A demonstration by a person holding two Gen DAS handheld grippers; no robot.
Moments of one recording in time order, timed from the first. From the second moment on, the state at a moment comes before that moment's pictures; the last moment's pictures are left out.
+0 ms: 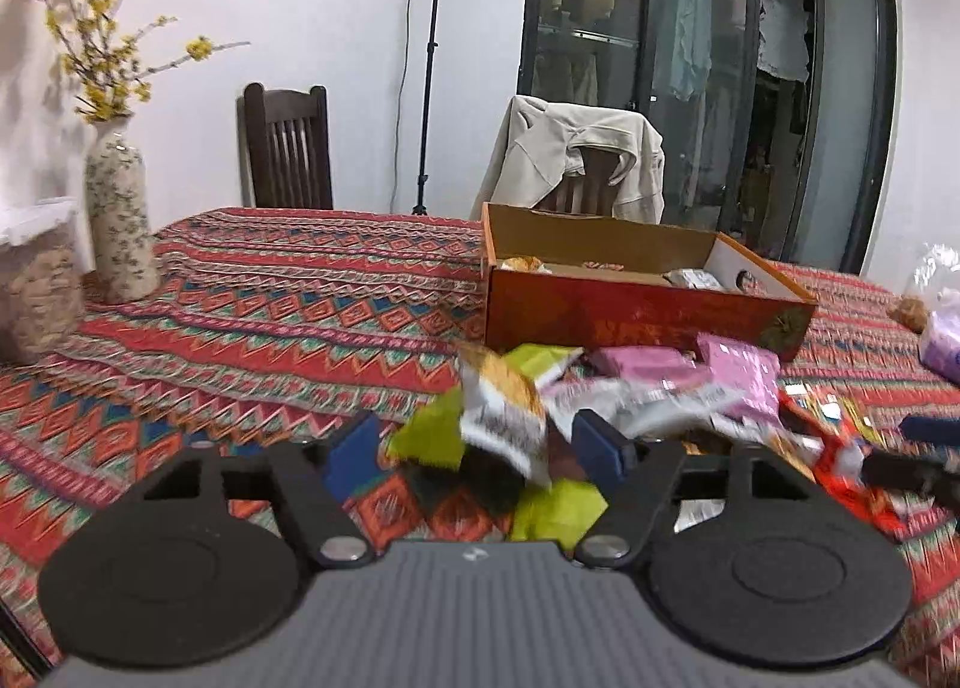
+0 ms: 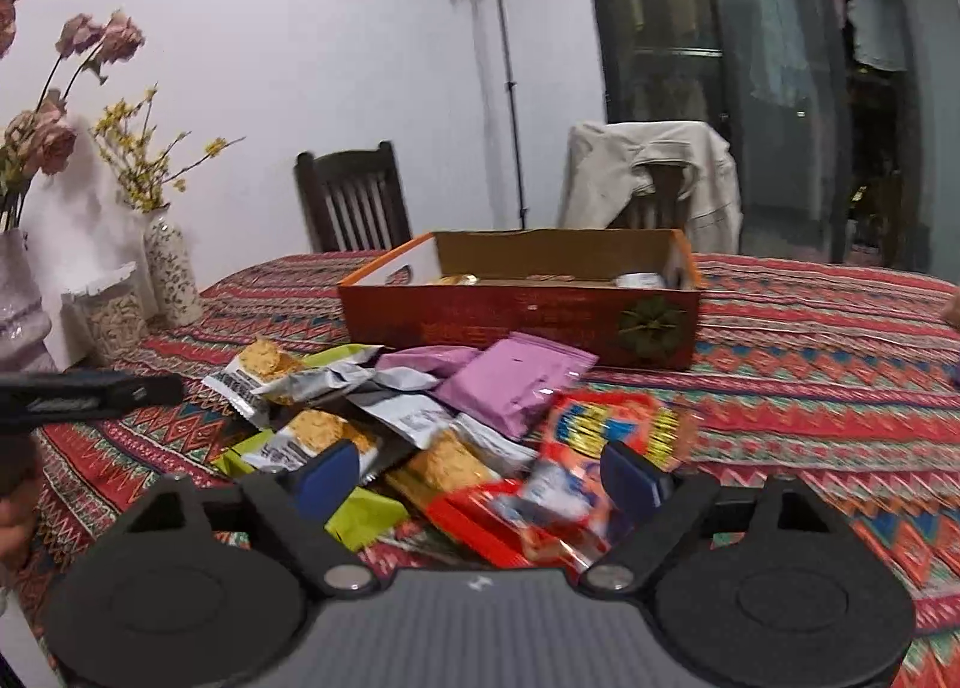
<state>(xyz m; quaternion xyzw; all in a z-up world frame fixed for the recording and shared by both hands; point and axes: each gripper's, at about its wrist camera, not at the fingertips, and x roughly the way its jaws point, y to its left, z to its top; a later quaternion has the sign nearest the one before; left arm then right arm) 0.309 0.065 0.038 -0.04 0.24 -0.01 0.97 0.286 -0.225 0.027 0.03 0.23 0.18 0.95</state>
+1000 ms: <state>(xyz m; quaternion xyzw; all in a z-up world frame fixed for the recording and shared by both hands) 0.279 0.091 0.045 -0.08 0.23 -0.01 0.97 0.343 -0.189 -0.008 -0.02 0.31 0.17 0.93</state>
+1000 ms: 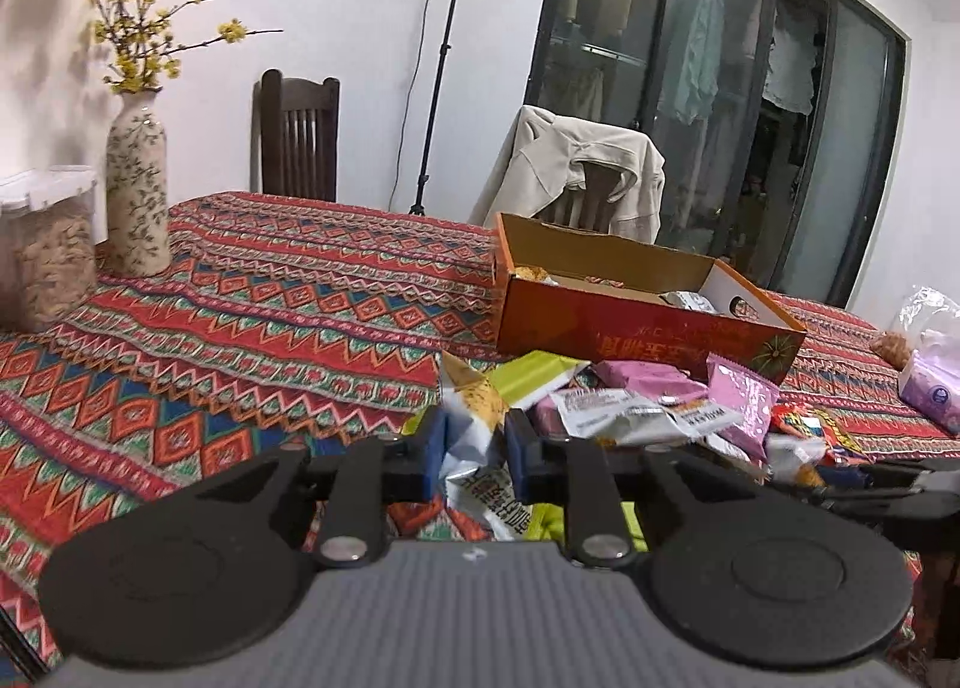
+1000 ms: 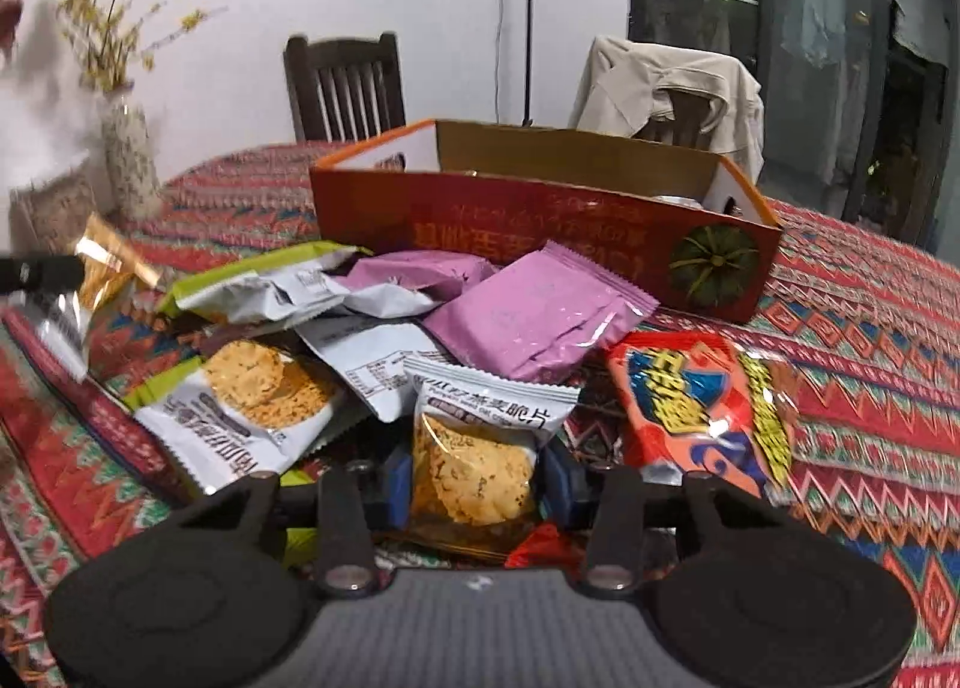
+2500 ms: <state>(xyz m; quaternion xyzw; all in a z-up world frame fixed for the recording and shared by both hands) 0.706 -0.004 0.045 -0.14 0.39 -0.04 0.91 0.703 -0.225 0.054 0.01 0.41 0.19 0.89</state>
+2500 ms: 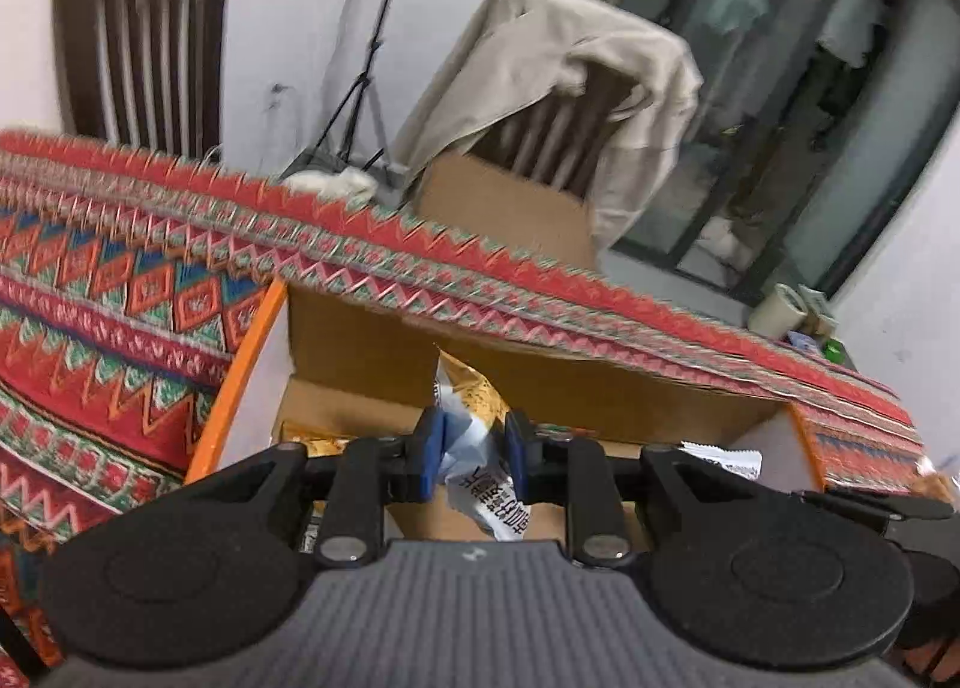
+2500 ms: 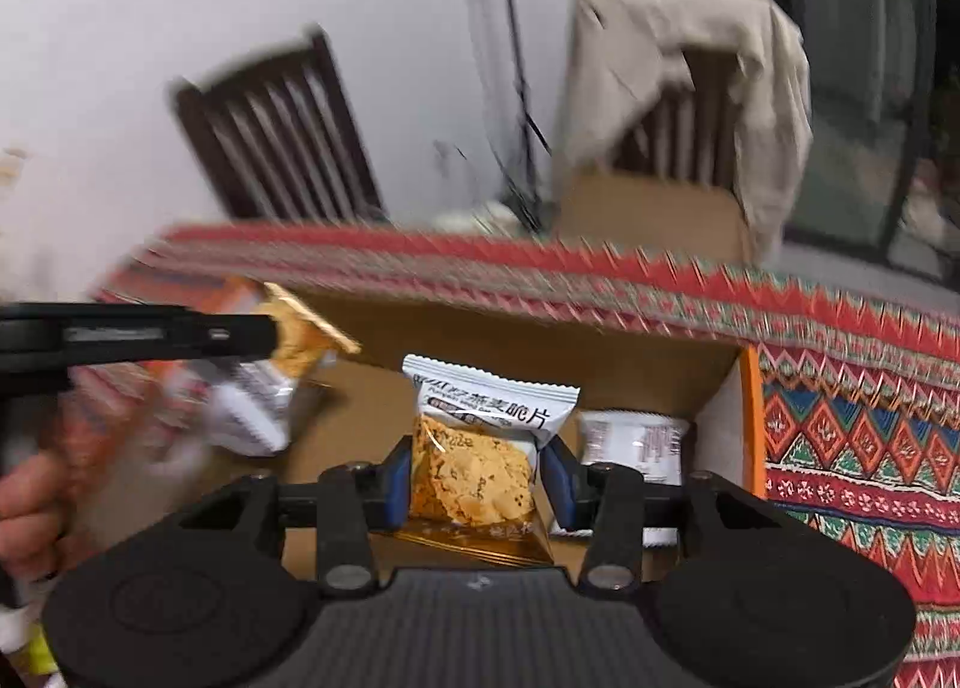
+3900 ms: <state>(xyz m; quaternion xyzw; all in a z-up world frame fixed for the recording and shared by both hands) 0.262 0.028 0.145 0.05 0.18 -0.07 0.98 0.319 -0.269 0.168 -0.01 0.17 0.21 0.96</state>
